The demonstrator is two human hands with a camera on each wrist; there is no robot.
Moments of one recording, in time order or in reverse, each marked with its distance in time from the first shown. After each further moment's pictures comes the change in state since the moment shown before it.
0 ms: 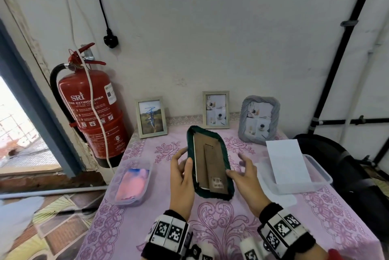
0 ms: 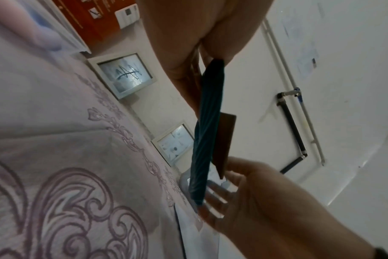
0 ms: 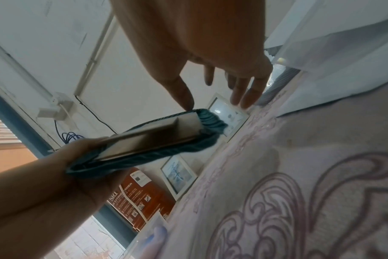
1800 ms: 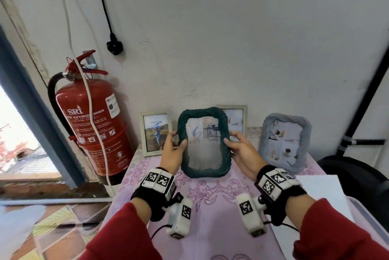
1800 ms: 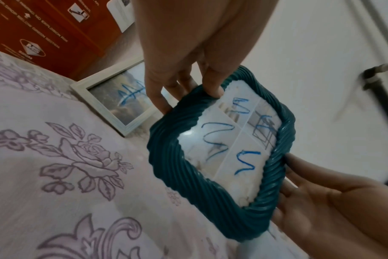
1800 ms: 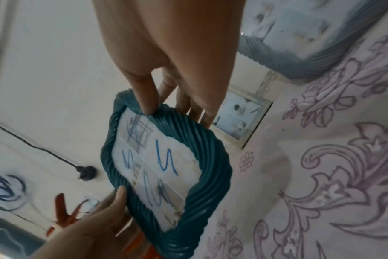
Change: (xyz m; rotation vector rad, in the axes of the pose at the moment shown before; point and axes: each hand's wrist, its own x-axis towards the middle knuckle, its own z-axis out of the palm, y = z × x) left_hand 0.194 -0.007 -0.030 0.337 0.025 -0.111; right_hand 0.160 -0.071 0.047 0.389 -0.312 0.003
